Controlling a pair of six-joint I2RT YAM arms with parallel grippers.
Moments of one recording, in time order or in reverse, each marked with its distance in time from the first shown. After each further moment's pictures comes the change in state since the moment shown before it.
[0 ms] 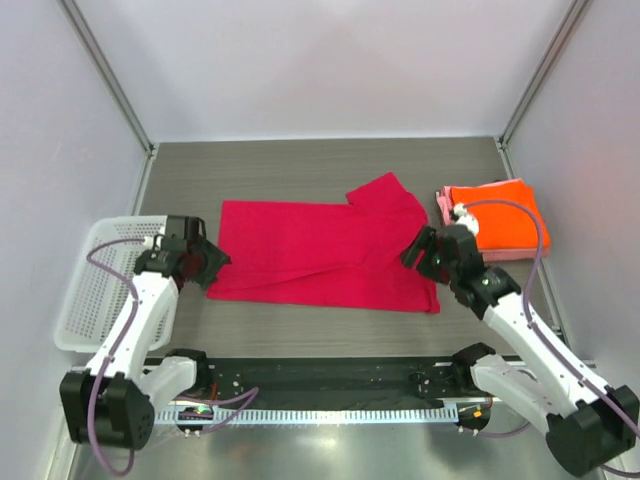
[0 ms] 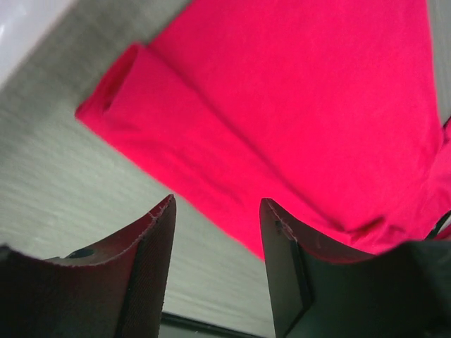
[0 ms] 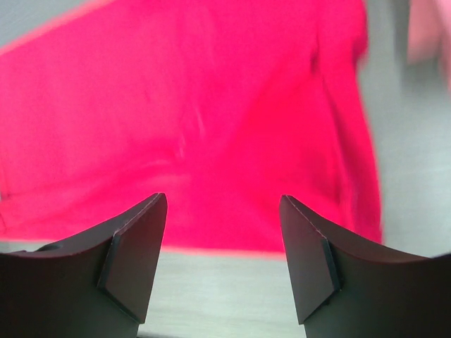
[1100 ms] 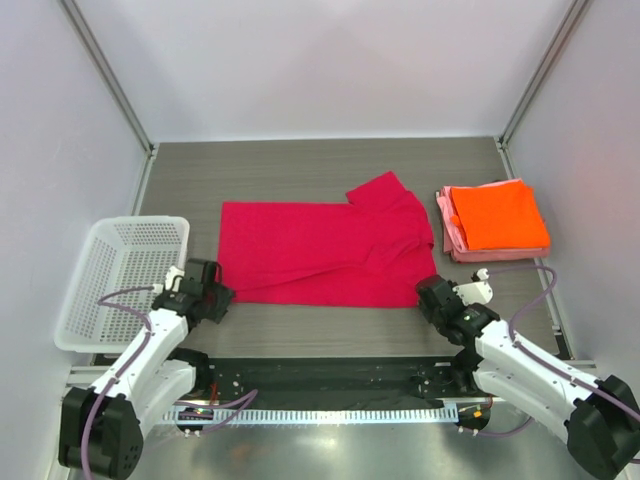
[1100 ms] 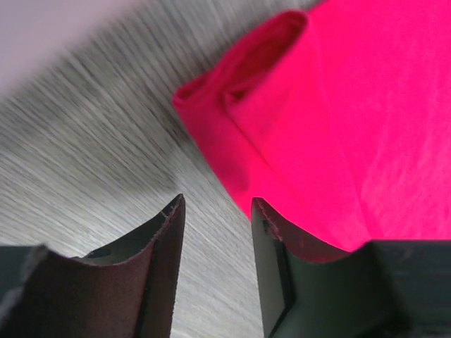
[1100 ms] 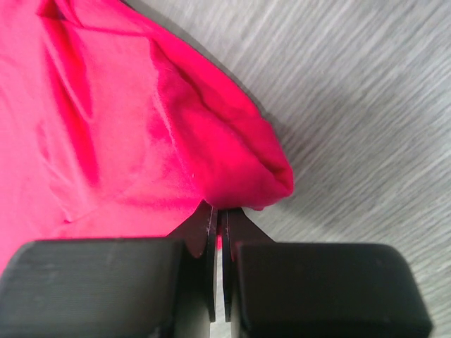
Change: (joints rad) left arm -0.143 -0.199 -0.421 0.166 -0.124 -0.283; right arm 0.227 -0.132 -0.438 -0.026 0.411 0.826
